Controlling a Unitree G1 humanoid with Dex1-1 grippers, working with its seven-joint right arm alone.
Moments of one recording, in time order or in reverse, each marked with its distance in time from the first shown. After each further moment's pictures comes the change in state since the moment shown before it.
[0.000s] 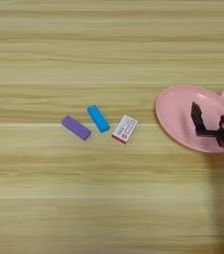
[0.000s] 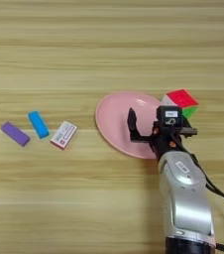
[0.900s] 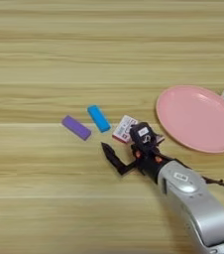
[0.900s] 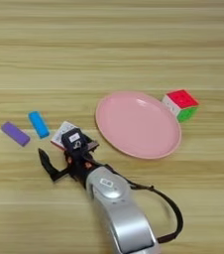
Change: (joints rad) arm 0.121 0.078 0.512 -0.209 -0.060 0.208 0.160
